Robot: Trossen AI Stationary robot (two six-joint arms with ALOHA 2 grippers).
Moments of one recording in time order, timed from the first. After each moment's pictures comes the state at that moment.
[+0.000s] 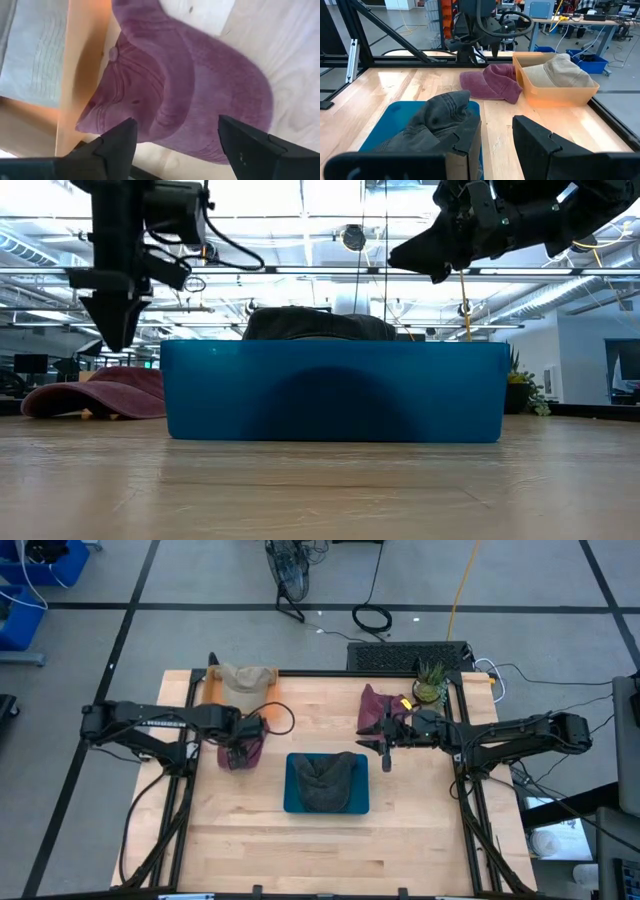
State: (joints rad) left arm 0.14 1.28 0.89 -1.17 -0.23 -0.18; right arm -0.12 1.10 0.50 0.42 -0.06 -0.03
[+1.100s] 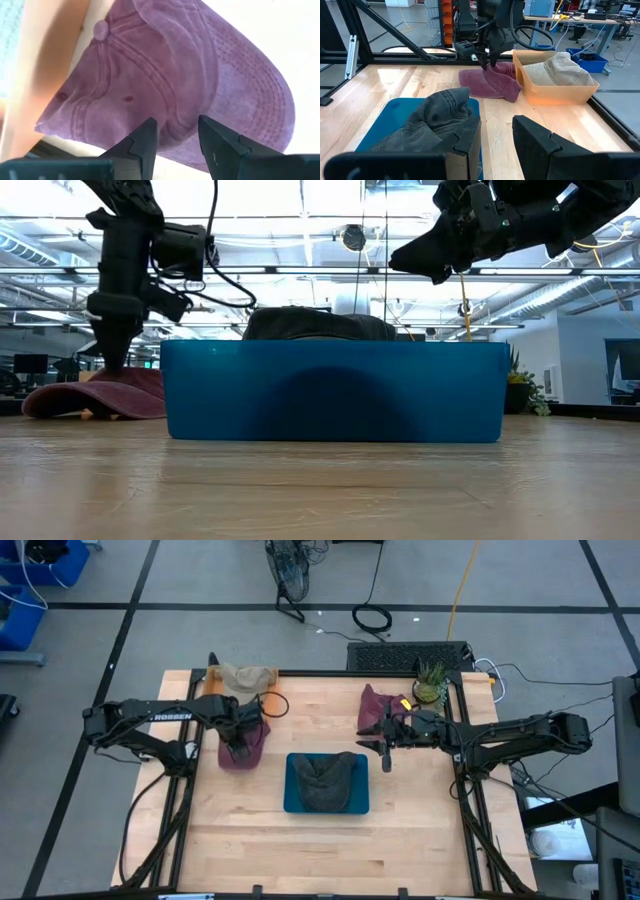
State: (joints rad) left arm 0.36 1.31 0.80 -1.07 -0.06 -0.13; right arm -0.12 1.10 0.50 0.41 -0.06 -0.04
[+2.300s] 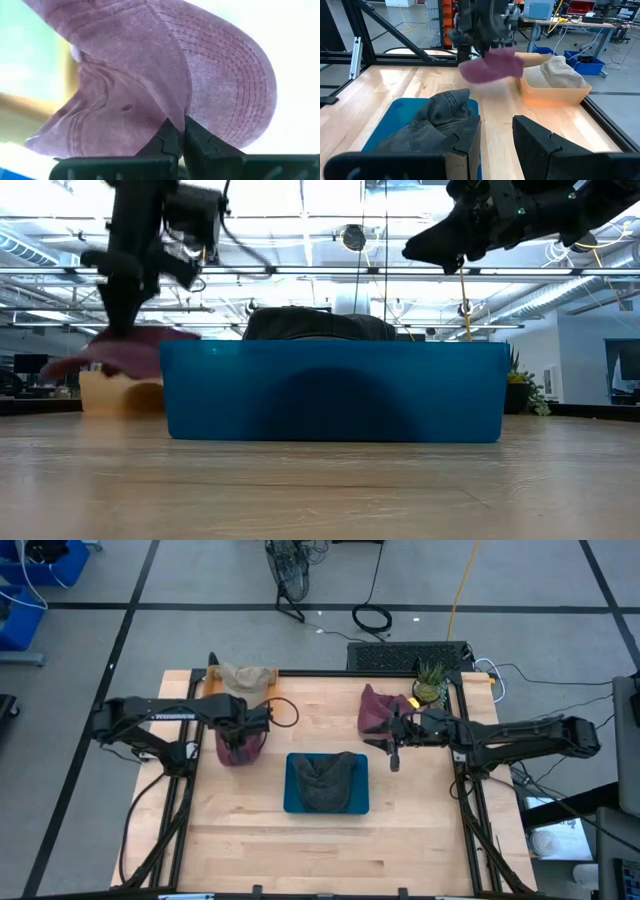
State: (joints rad) left arm 0.21 1.37 1.04 -1.34 -0.12 -0.12; right arm -0.12 0.97 0.50 0.29 -0.05 -0.05
